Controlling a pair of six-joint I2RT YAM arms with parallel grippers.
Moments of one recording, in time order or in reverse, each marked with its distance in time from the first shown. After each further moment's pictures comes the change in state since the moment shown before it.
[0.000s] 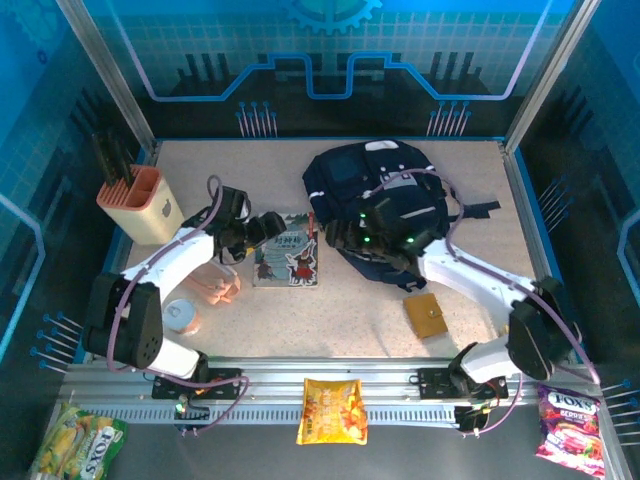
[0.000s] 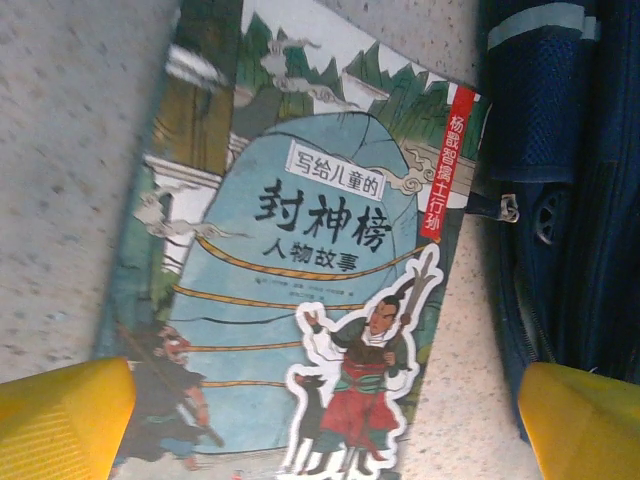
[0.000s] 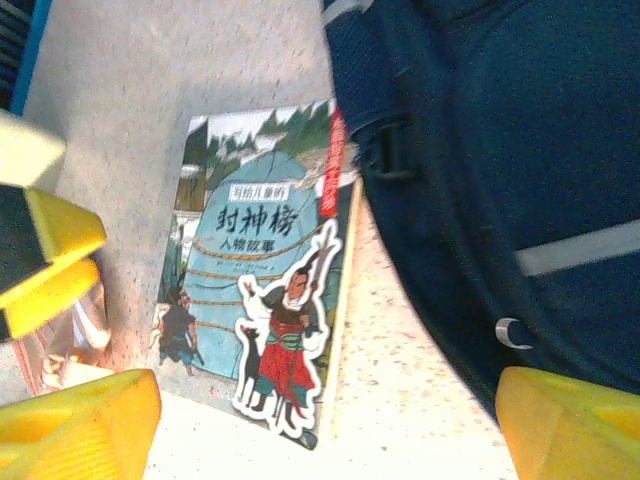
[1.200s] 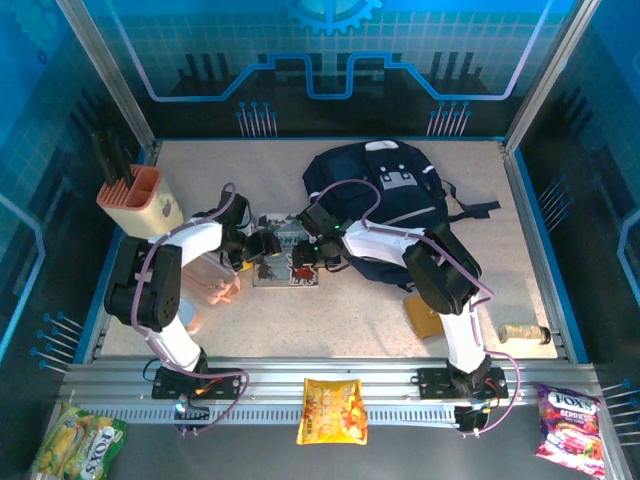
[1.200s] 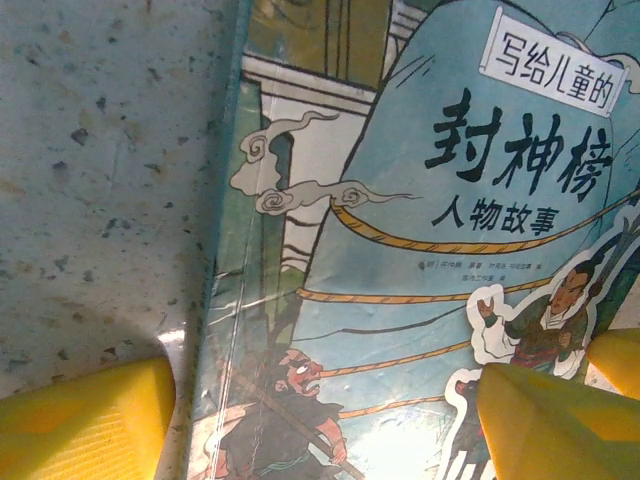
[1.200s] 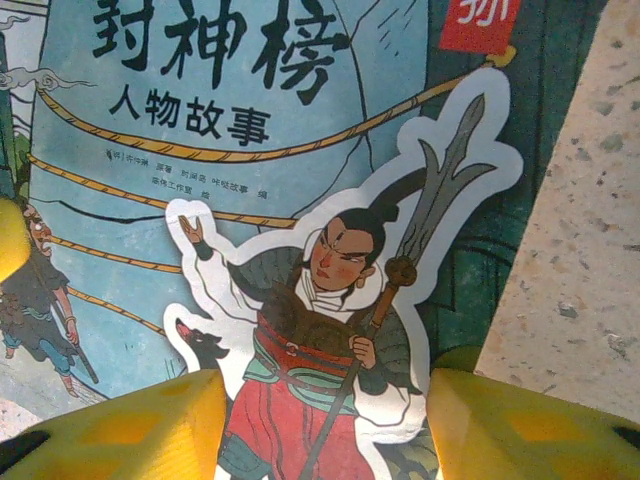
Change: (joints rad) left arm 0.063 0.244 0.018 -0.069 0.106 0.185; right arm 0.085 0.566 0.359 -0.151 -0.130 -0.052
